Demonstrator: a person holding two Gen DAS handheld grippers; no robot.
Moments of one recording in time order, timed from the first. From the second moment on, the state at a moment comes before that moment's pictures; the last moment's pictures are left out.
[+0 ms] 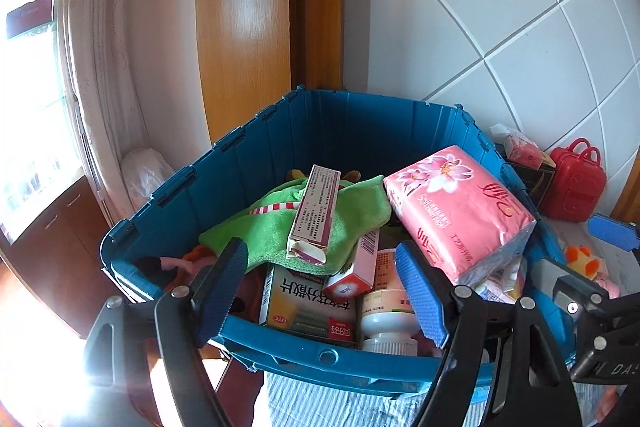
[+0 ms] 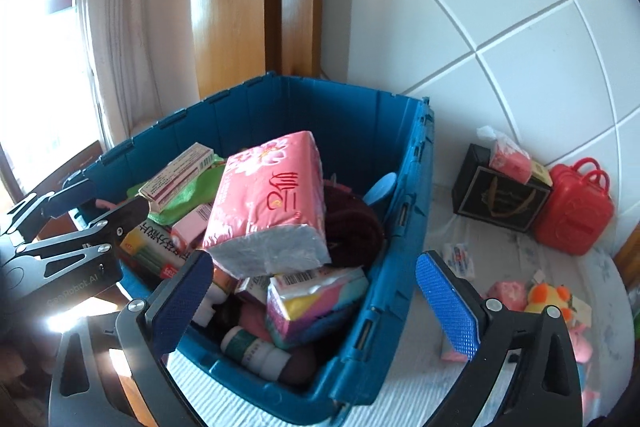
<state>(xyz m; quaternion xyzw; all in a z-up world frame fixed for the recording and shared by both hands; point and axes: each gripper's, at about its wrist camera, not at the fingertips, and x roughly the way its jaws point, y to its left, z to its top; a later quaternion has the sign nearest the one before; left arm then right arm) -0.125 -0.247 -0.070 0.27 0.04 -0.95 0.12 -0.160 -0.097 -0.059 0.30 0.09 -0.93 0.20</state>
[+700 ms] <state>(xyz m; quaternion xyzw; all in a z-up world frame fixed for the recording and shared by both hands) -0.087 -0.083 -0.027 0.18 0.02 -0.98 -0.03 -0.099 0.159 -0.077 0.28 -0.08 -0.96 0.02</state>
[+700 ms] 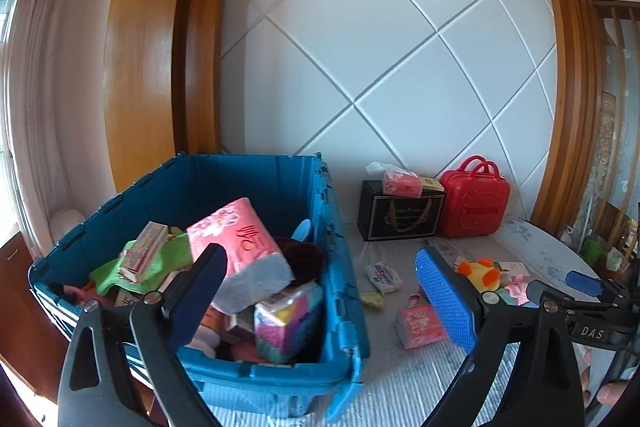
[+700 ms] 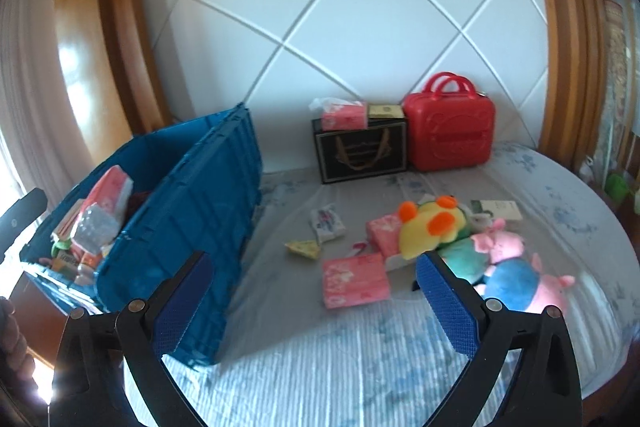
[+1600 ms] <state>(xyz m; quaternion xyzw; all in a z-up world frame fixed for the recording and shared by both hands) -0.196 0.120 -0.185 0.41 0.00 -0.91 0.05 -0.174 0.446 -0.206 0.43 -0.14 -0.89 0.01</state>
